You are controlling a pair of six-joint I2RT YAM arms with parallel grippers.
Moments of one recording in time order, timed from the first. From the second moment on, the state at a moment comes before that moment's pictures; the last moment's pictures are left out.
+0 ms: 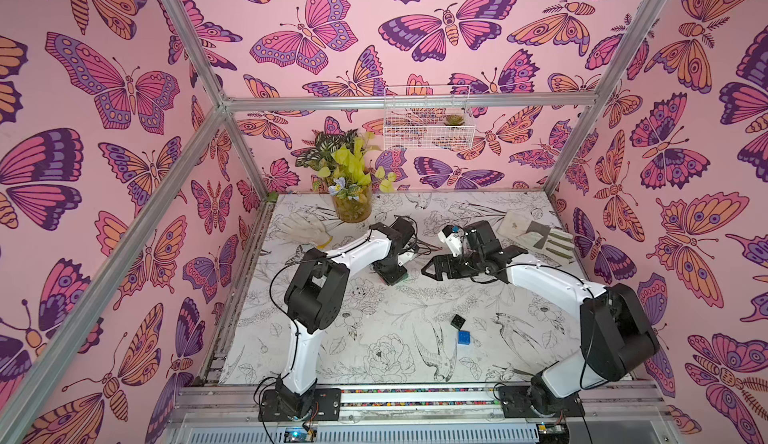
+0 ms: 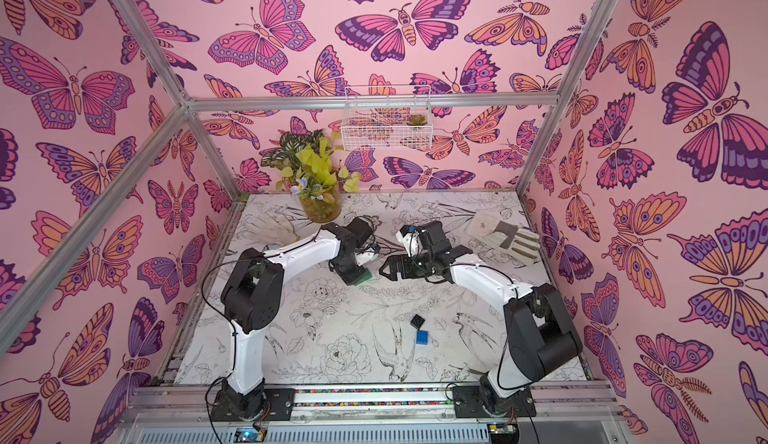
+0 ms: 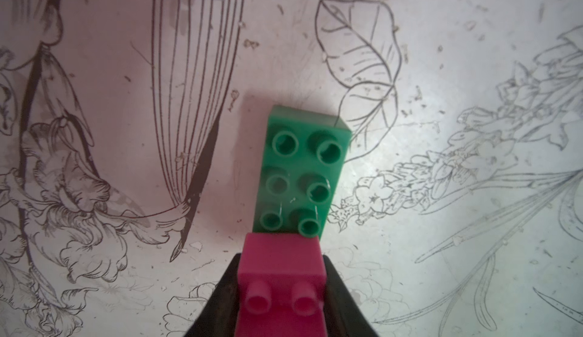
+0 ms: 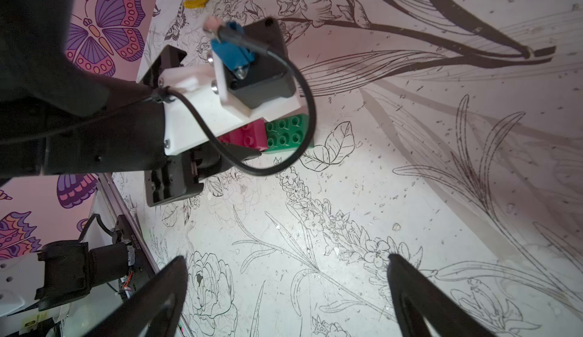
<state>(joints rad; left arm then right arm) -0.61 2.06 1.56 -0.97 -0.02 0.27 0.47 1.56 1.01 -0.35 -0.51 0.33</state>
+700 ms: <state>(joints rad) -0.63 2.04 1.54 -1.02 0.00 0.27 0.47 1.56 1.01 -0.34 -0.51 0.33</state>
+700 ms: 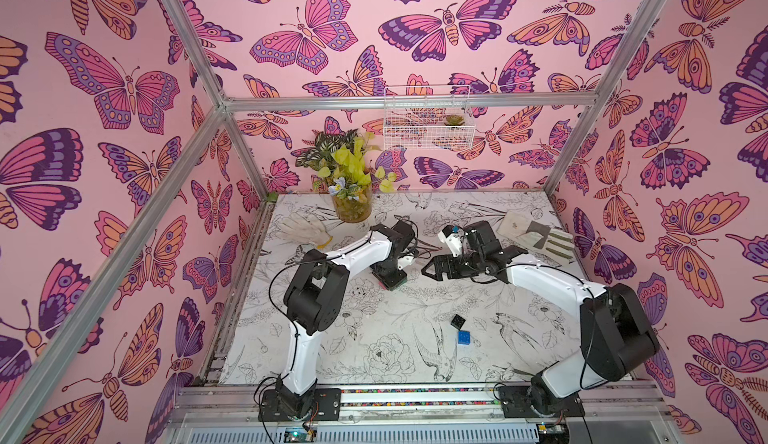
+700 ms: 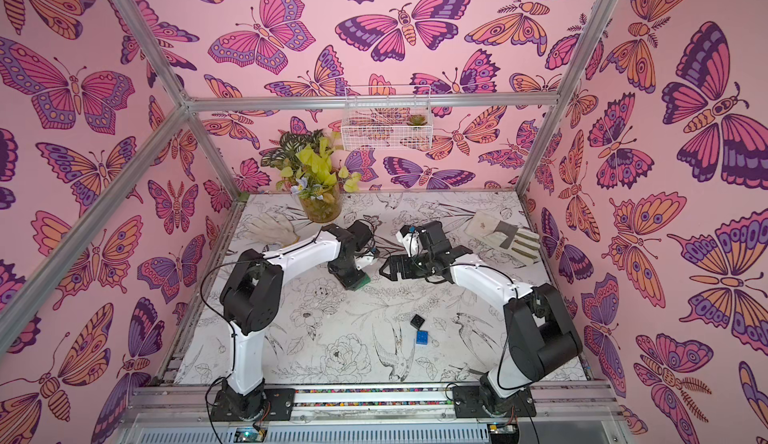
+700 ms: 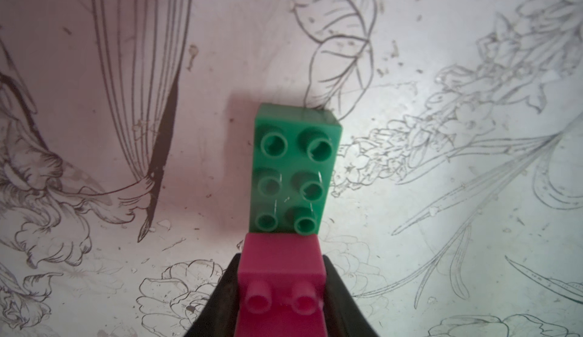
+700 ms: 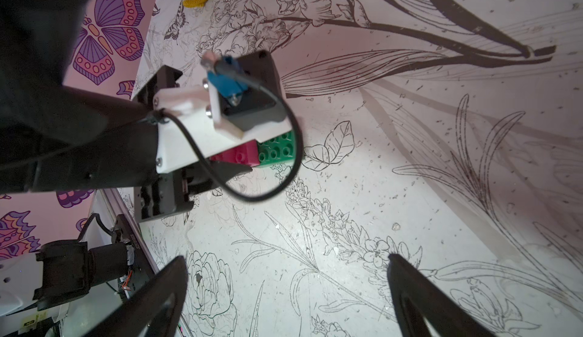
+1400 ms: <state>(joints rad) -0.68 2.00 1.47 -0.92 -0.05 0.39 0.47 1.56 1.01 -0.34 -0.50 0.33</state>
